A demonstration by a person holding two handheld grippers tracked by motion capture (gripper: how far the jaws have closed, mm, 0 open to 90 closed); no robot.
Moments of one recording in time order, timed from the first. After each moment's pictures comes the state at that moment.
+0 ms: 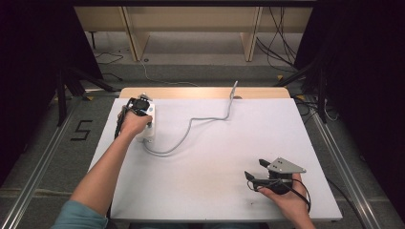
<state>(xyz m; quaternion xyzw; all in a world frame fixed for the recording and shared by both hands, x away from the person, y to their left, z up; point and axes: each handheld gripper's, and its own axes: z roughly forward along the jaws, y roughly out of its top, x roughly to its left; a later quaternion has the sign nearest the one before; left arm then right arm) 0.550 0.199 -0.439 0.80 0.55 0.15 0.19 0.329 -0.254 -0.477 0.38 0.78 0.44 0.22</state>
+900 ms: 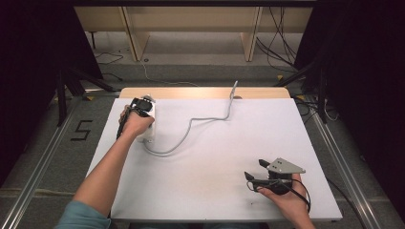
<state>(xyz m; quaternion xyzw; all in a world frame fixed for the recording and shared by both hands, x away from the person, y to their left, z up) 0.550 0.192 -0.440 0.81 0.54 0.16 0.17 0.328 -0.253 -0.477 0.38 0.79 0.44 0.22</state>
